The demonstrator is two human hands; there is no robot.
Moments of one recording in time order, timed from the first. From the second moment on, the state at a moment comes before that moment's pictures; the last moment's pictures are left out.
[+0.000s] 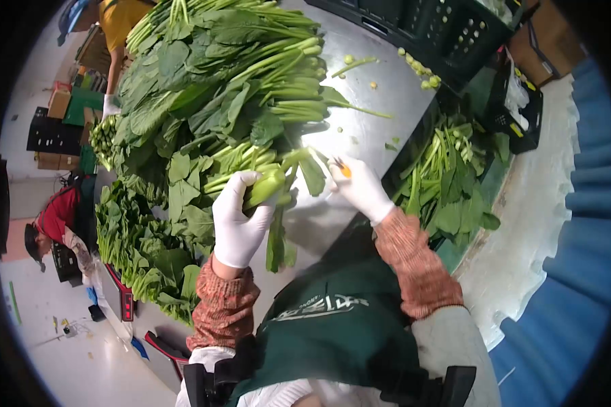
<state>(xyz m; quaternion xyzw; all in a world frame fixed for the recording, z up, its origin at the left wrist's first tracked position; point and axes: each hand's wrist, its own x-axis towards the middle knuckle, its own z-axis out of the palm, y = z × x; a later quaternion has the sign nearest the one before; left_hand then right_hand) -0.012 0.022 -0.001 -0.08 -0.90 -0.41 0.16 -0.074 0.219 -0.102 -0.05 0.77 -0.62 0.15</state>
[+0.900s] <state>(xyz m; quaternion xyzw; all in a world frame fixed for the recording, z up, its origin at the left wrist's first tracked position) 0.097 -0.080 -0.007 0.28 -0.69 -0.64 0.15 -0.098 0.166 -0.097 -0.33 0.82 -0.46 0.02</state>
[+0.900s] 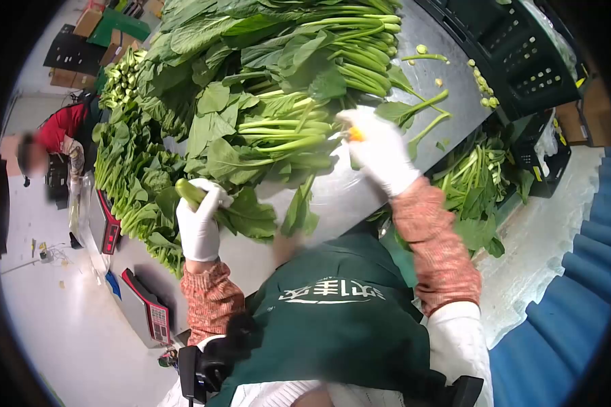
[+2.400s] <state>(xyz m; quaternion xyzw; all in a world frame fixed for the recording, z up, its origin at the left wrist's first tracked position) 0.051 -0.041 -0.009 0.15 -0.79 -0.59 0.01 -0.054 0.162 -0.036 -0.34 0.79 -0.49 0.14</state>
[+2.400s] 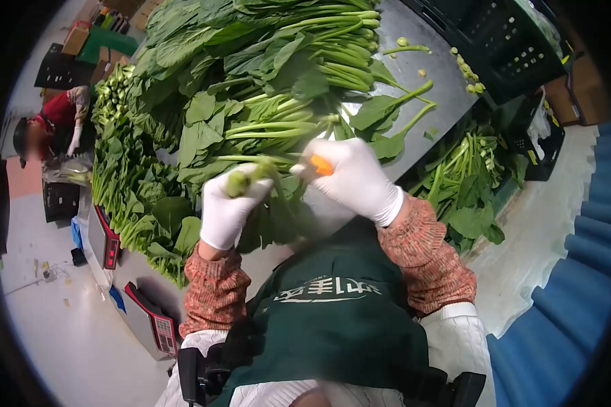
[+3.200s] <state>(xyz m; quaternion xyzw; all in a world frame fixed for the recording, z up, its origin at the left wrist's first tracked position) 0.080 -0.101 -0.024 0.26 -0.61 -0.73 0.15 -0.040 0.091 -0.035 -0.43 0.74 -0.47 0.21</state>
